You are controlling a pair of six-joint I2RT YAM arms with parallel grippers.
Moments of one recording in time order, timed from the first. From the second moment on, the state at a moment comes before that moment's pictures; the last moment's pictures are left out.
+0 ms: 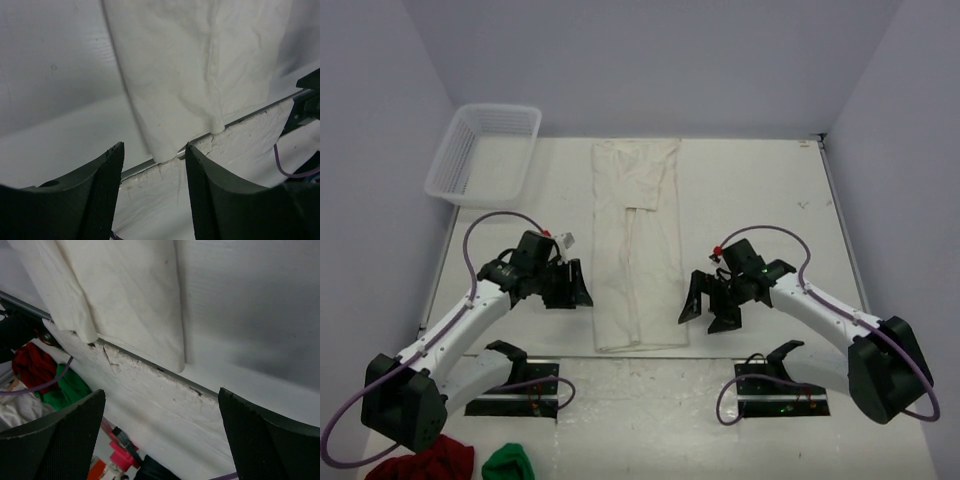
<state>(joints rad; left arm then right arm) -0.39 0.98 0.66 -0.73 0.34 -0.52 0.53 1.15 0.63 -0.69 -0.50 0.71</state>
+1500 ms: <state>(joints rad) -0.47 1.24 0.38 -0.38 0.66 -0.71 0.50 1.24 0.42 -0.34 -0.61 0.92</state>
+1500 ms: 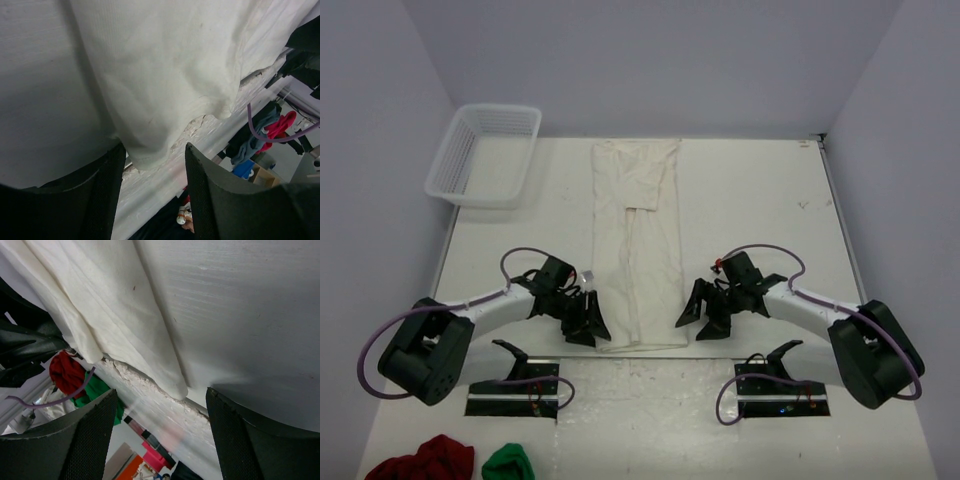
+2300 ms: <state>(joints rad) -0.51 1.36 0.39 -0.39 0.67 -0.70 0.50 1.27 0.42 -0.31 -0.62 0.92</state>
